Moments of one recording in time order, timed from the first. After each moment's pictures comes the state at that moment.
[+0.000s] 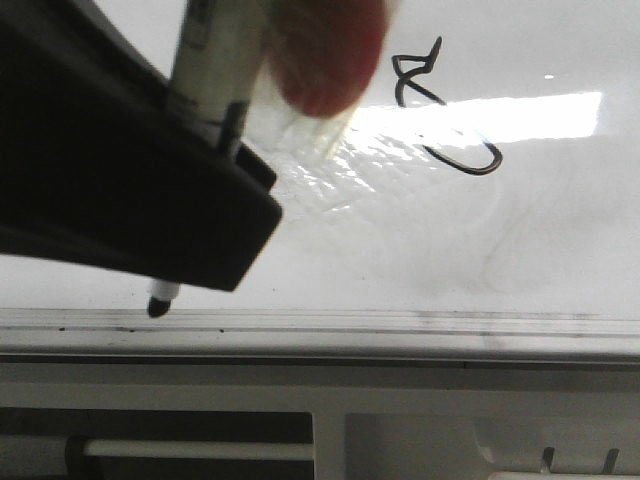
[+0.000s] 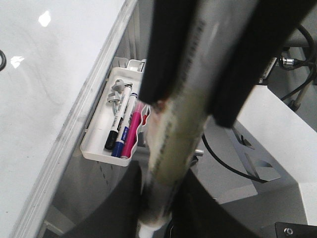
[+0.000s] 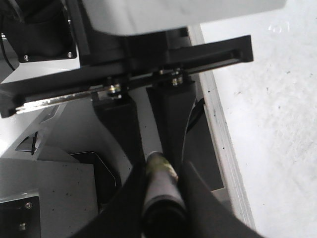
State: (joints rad) left arm -0.89 1.04 -0.67 -1.07 0.61 1.31; right arm 1.16 1.07 -1.05 0.00 0.78 -0.21
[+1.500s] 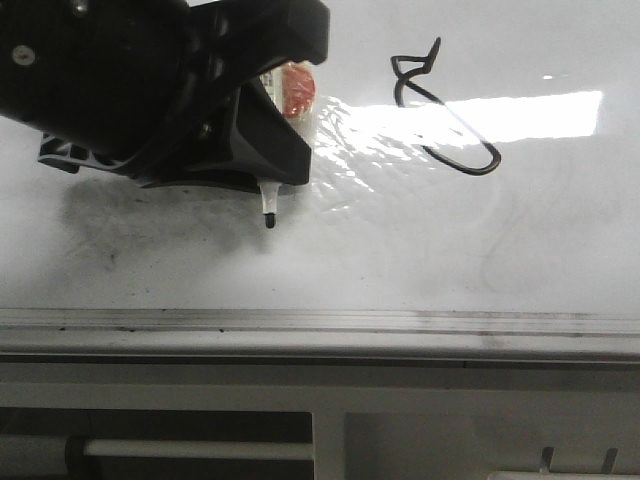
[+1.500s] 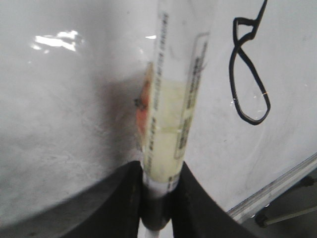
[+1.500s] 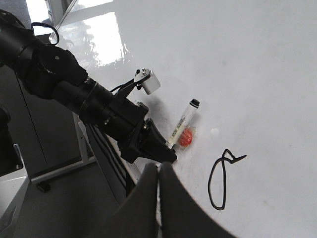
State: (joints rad) left arm -0.89 1.35 -0.75 -1.56 -0.01 1.05; right arm 1.15 0.56 -1.05 -0.33 0.89 0.19
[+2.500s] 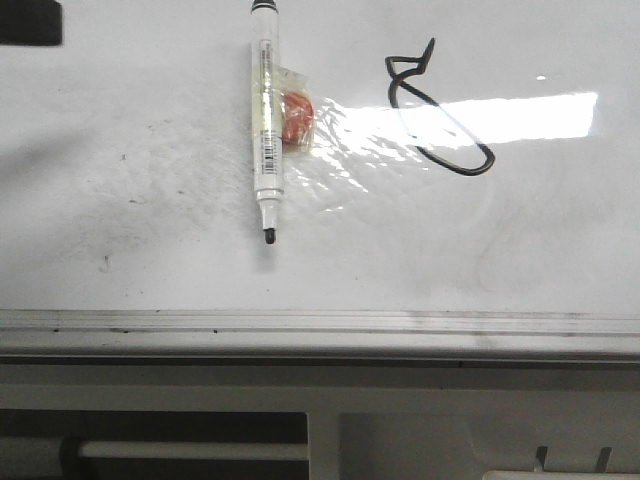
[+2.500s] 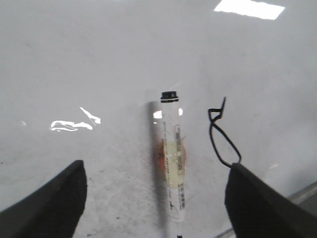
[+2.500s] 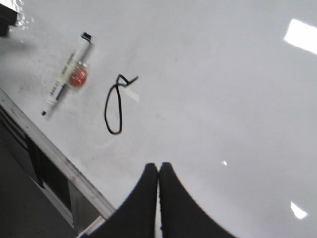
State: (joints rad) left arm -0.90 0.86 -0.57 -1.57 -0.13 1.17; right arm 1.15 0.34 -0.79 -0.68 1.09 0.40
